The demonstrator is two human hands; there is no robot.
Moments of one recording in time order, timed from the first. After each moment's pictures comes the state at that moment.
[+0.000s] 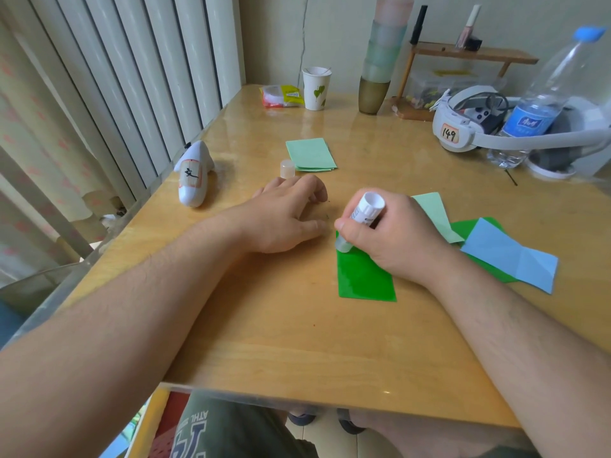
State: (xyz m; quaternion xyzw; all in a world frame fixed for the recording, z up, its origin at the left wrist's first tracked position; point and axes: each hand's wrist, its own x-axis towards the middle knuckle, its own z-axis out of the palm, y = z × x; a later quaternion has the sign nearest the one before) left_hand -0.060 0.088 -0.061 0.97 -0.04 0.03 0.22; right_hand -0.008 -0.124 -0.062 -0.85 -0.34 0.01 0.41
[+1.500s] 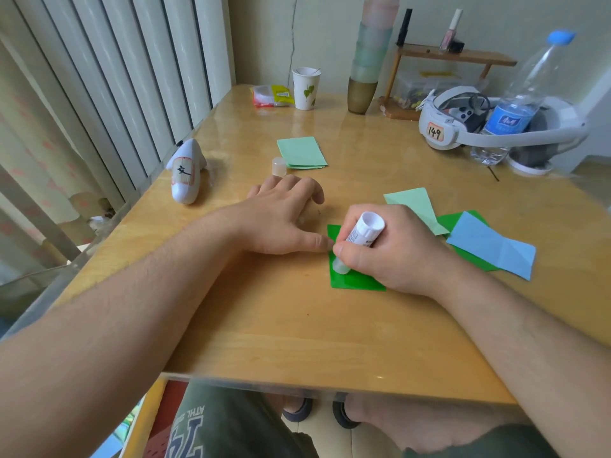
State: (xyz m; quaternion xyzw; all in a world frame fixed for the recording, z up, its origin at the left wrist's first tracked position) left_hand -0.063 0.082 -0.064 0.98 -0.04 -0.01 0.17; right_hand -0.038 -0.143 -0.052 -0.83 -0.38 0.06 0.40
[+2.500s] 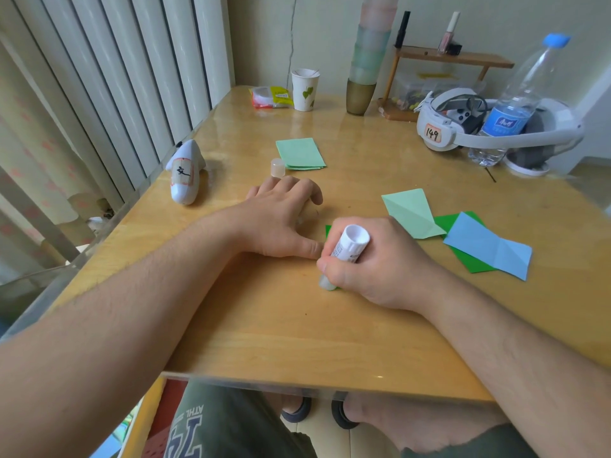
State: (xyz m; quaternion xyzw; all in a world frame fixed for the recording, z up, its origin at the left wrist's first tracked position) left_hand -0.067 0.080 -0.063 0.98 -0.04 -0.01 0.17; right_hand -0.057 -0.135 -0.058 -0.81 -0.41 0.07 0.42
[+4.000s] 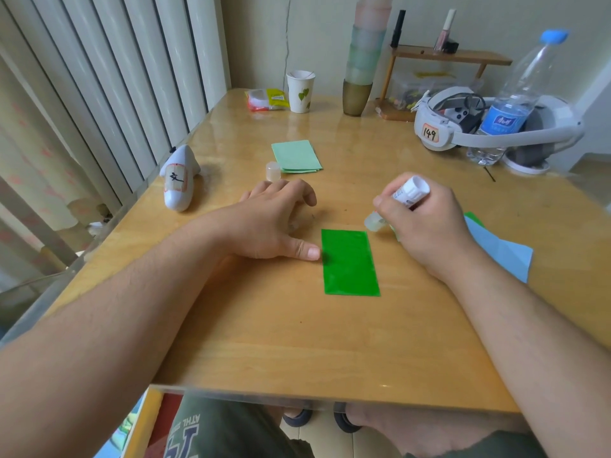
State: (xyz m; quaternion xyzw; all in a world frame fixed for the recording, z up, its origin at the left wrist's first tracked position) left_hand -0.063 0.091 -0.058 0.98 -0.06 -0.04 0.19; right_hand 0.008 -0.165 -0.063 -0.82 -0.24 -0.08 0.52
